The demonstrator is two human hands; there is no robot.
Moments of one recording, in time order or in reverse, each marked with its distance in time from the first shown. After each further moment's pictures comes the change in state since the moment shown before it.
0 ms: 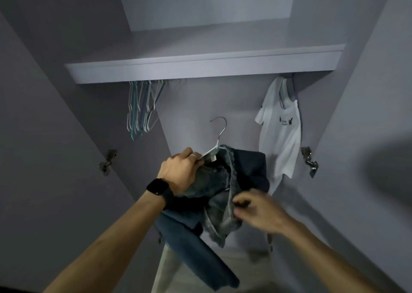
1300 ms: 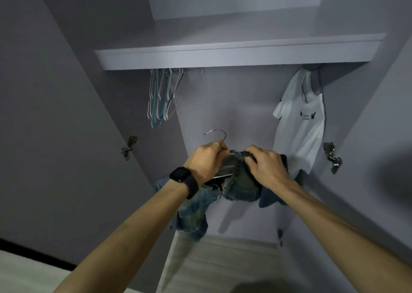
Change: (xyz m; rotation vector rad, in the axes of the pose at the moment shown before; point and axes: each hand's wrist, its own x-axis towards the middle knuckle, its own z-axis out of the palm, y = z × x) left_hand -0.010 0.011 -0.016 -0.429 -0.056 -0.062; right_hand 0.071 -0.055 -0.019 -0.229 0.411 -0.148
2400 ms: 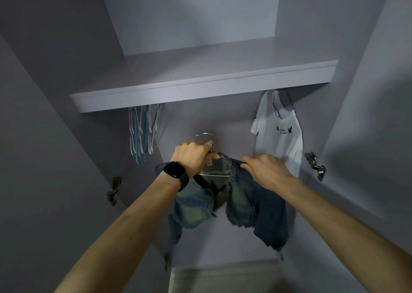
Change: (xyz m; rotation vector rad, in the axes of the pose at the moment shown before) left_hand 0.076 -0.017 -0.054 0.515 -0.021 0.247; right_hand 0.025 -0.016 -0.041 -0.455 -0.152 0.010
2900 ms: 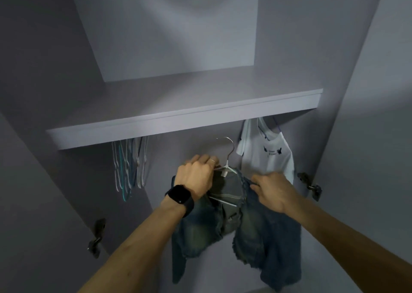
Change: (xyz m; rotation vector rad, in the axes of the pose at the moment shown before) left_hand 0.029 -0.026 0.002 -0.024 0.243 0.170; right_hand 0.015 -0.016 -0.022 0.037 -0.109 0.263
